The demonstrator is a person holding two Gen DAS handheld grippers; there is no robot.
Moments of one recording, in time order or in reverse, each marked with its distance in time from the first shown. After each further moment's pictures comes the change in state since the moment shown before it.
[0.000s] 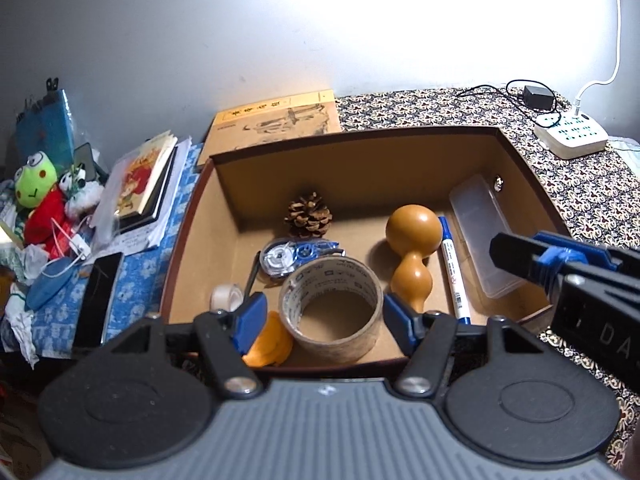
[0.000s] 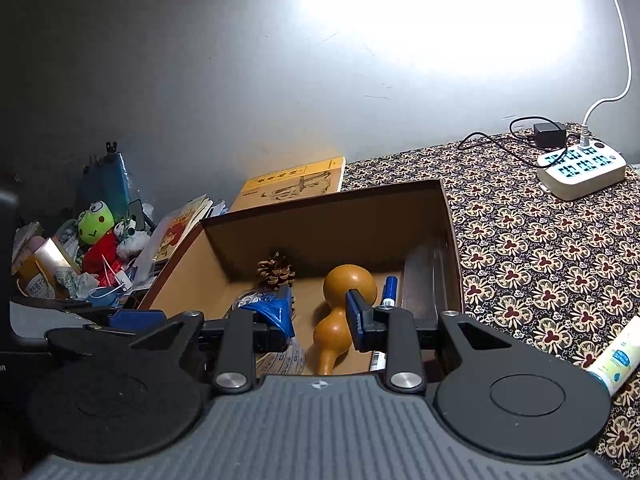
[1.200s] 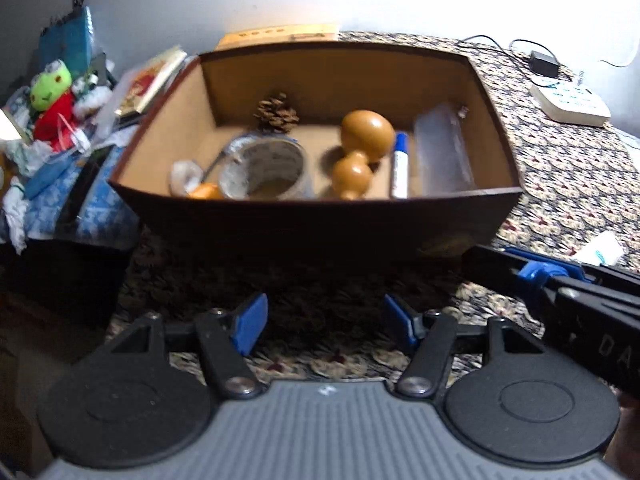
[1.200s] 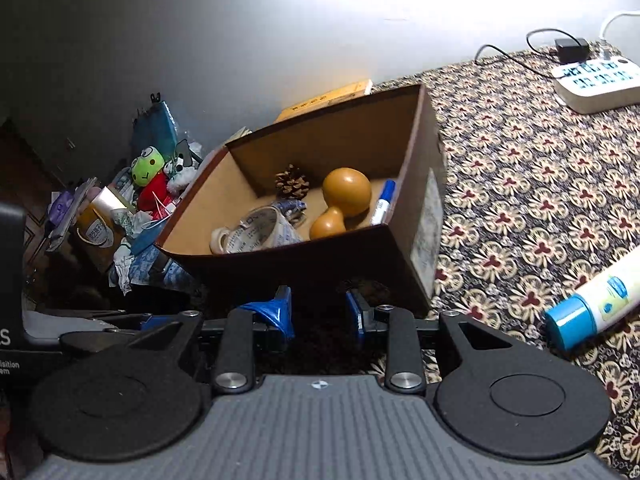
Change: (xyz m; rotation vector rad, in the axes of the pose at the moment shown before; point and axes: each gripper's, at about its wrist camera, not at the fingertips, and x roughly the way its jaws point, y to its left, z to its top) left arm -0.017 -0.073 -0.055 -0.164 0.163 0.010; right arm -0.027 -0.084 -0.030 0.045 0.230 0.220
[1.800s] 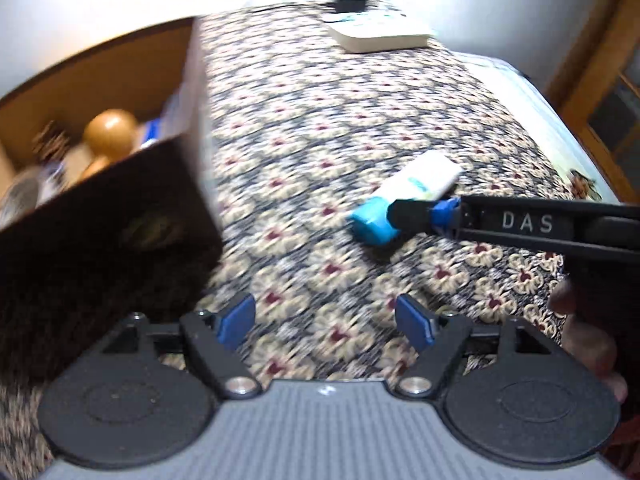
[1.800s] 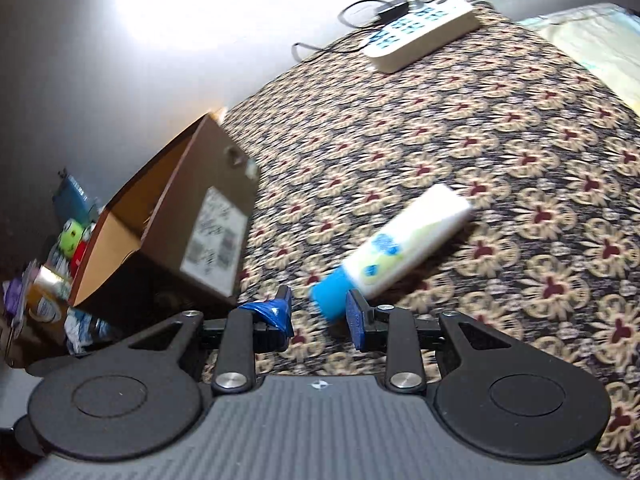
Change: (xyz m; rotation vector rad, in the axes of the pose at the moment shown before) left arm 0.018 -0.141 -0.021 0.312 0.024 -0.338; right arm -0.062 -0.133 -0.021 0.287 -0.055 -0.175
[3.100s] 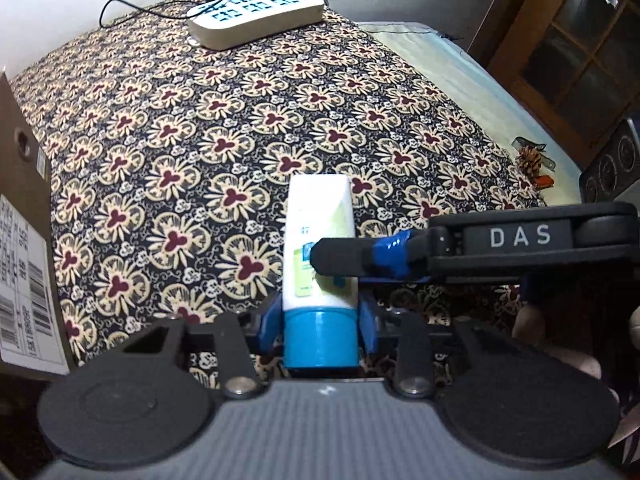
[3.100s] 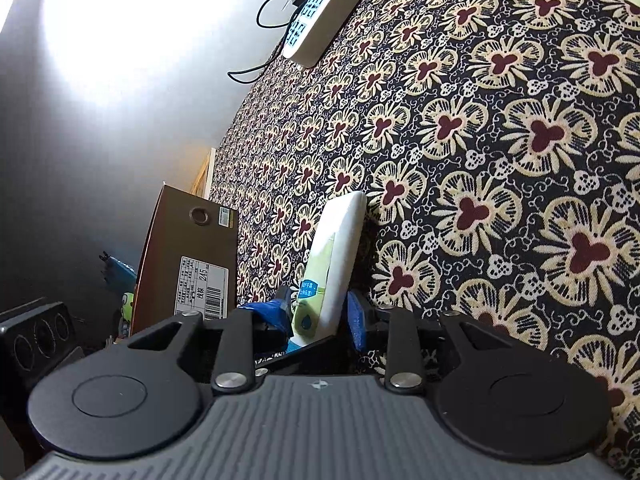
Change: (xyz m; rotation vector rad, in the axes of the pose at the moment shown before) left arm 0.084 -0.049 0.061 0.160 0.059 -0.201; right arm 0.027 -0.106 0.027 0.342 0.063 0.227
